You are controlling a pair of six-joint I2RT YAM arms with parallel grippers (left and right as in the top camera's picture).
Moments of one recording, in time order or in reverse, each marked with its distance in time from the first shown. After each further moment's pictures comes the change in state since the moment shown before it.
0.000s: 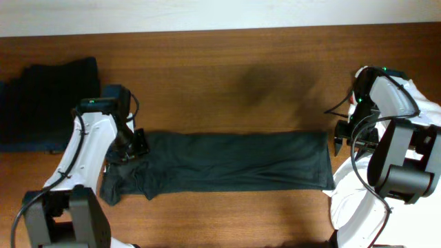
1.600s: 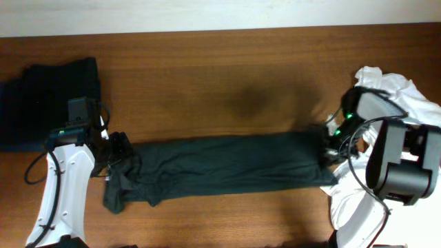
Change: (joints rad) left arm 0.163 -0.250 -0.156 0.172 -0.026 -0.019; right arm 0.016 -0.019 -0.217 0.236 -0.200 -0.164
